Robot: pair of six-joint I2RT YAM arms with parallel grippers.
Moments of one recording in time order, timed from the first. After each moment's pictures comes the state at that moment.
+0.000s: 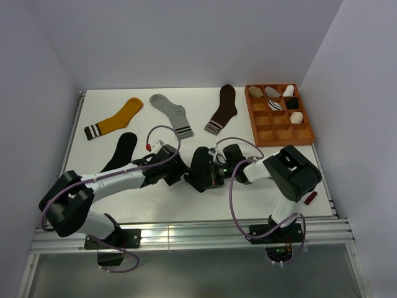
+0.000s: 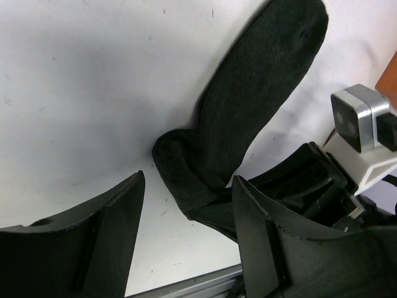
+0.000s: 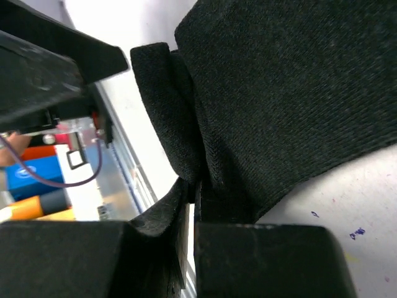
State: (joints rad) left arm -0.79 1.43 0.75 -0.22 -0.14 -1.34; right arm 0.54 1.73 0.55 0.39 -0.79 0.66
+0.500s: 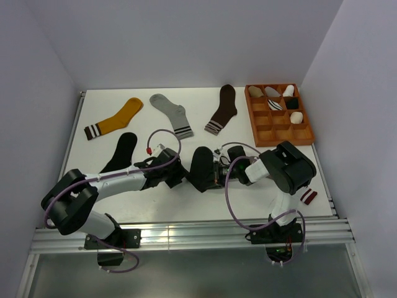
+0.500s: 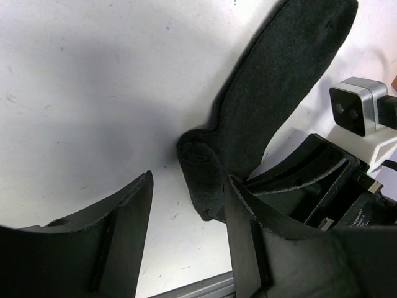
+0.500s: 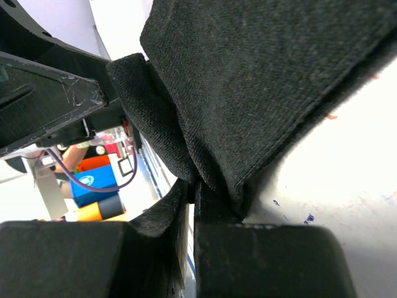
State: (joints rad) left arm -0.81 1.45 0.70 -0.16 -0.12 -1.36; right arm 0.48 1.81 0.50 0.55 -0.88 0.84
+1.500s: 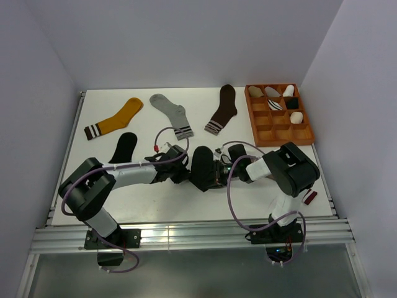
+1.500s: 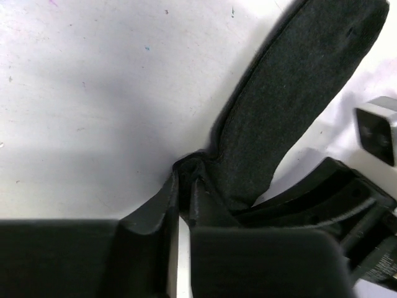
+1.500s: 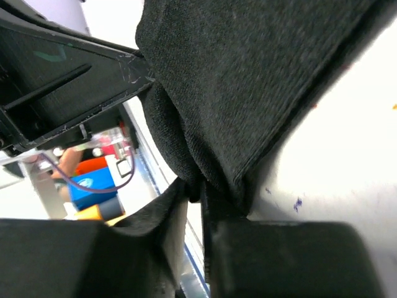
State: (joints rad) left arm -0.81 1.62 0.79 -0.14 -0.12 -1.35; right arm 0.46 1.80 0.52 0.46 -0.87 0.82
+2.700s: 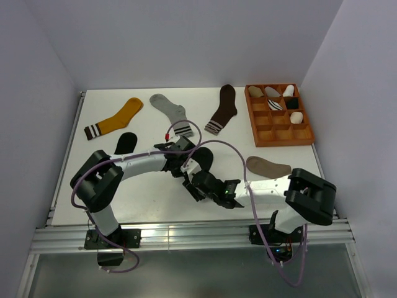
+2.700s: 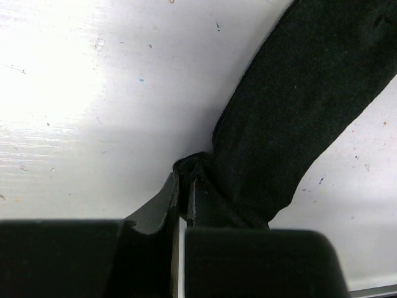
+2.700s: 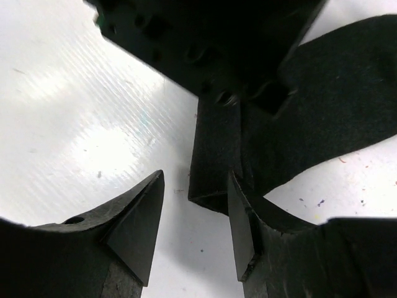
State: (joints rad) left arm -0.81 1.74 1.06 -0.47 -0.18 -1.03; right arm 1.14 1.46 0.62 0.12 0.30 0.18
